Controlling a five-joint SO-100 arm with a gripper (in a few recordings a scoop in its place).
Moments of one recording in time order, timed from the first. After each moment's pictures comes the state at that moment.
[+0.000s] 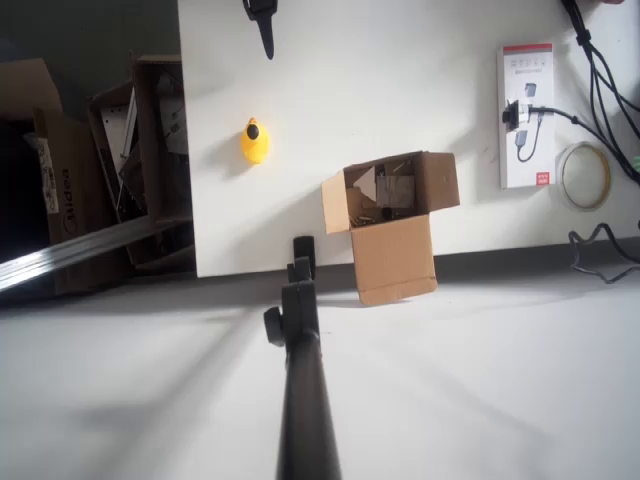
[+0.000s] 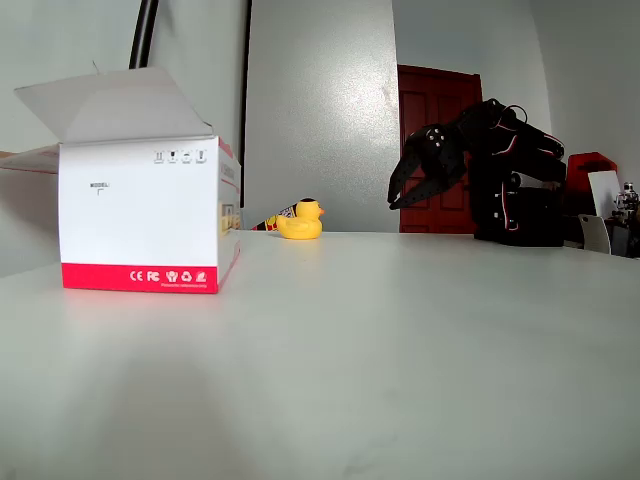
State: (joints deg) arm -10.8 186.6 175.5 55.3 -6.4
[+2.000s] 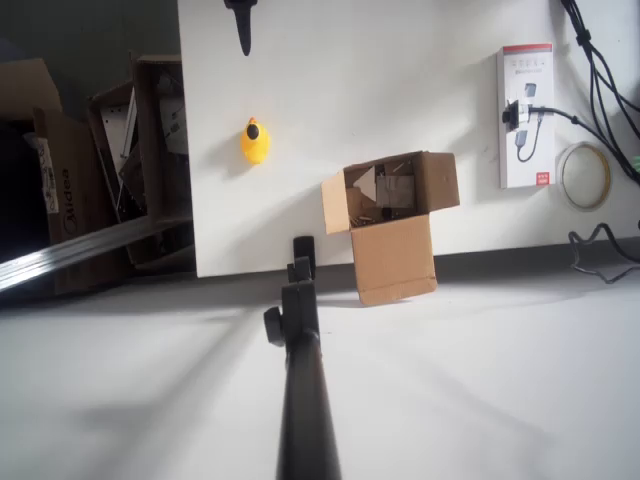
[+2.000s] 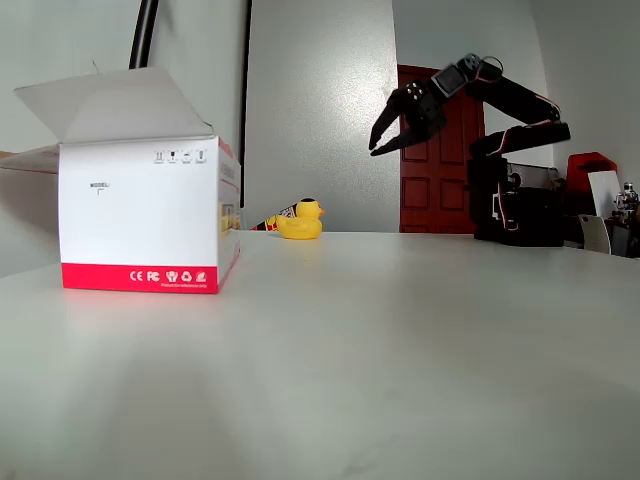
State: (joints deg) arm 1.1 160.4 141.9 60.6 -14.9
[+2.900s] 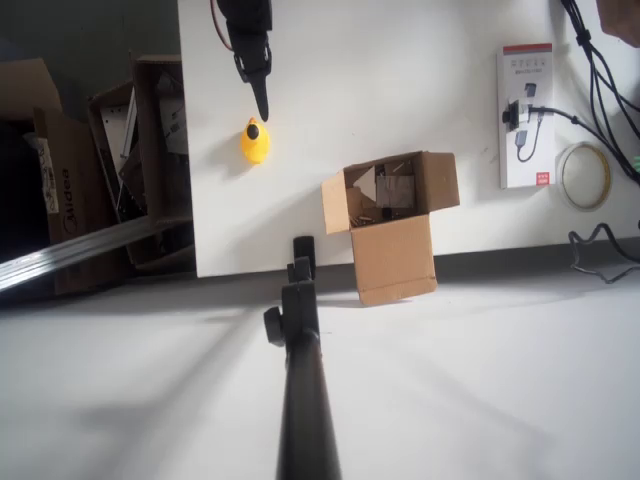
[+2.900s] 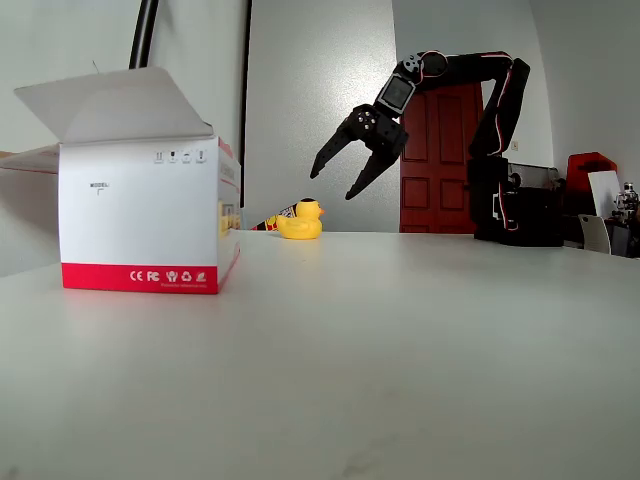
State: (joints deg) arm -1.1 113.3 126.0 49.9 -15.2
